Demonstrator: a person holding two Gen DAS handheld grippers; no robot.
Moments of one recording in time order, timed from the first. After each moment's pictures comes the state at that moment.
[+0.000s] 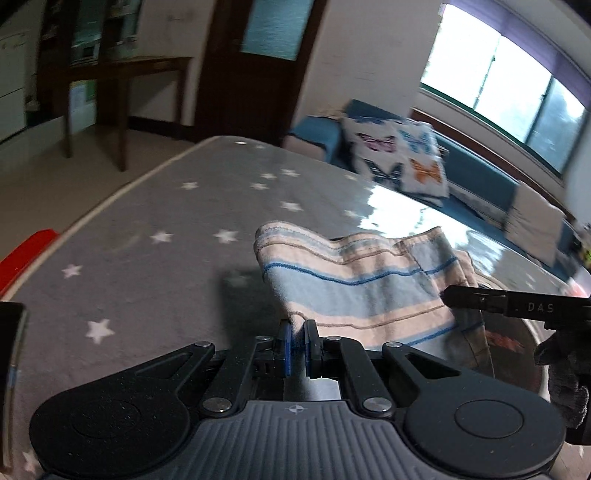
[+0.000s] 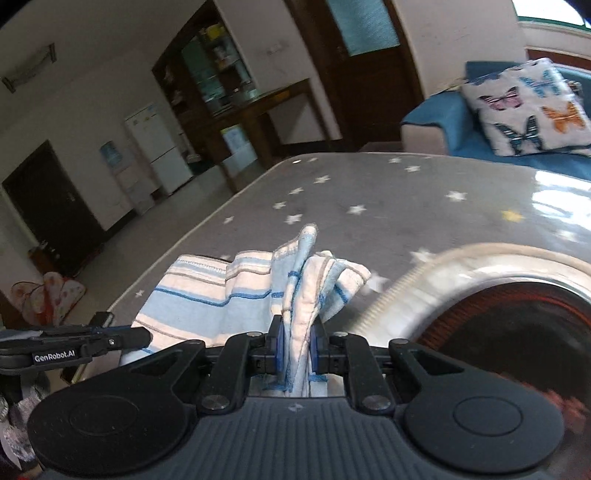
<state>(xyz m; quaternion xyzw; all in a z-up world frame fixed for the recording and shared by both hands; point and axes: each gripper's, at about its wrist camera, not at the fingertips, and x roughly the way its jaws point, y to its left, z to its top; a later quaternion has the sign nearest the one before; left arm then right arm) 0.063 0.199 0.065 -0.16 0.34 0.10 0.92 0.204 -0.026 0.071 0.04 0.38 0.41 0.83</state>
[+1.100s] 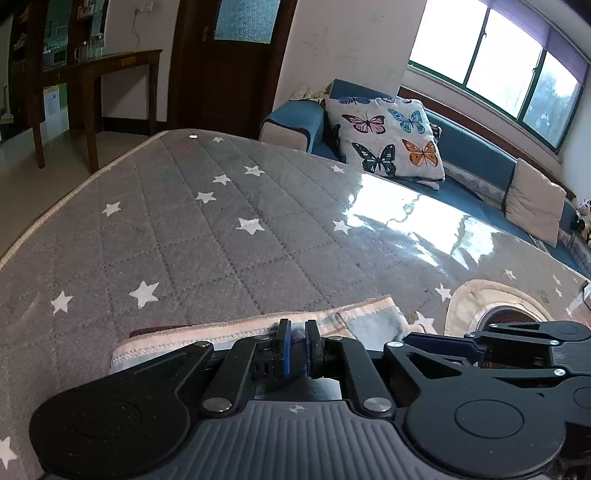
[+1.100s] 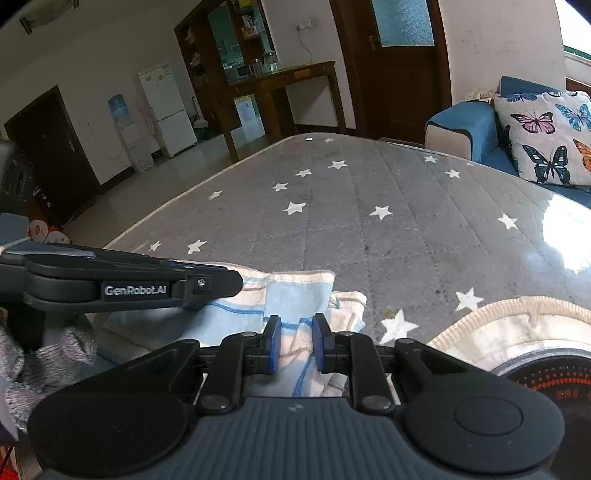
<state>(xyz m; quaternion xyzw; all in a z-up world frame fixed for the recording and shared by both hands) 0.191 0.191 0.027 -0.14 0.36 0.06 0.92 0.235 0.047 0.036 -0.05 0.38 0.42 0.83</state>
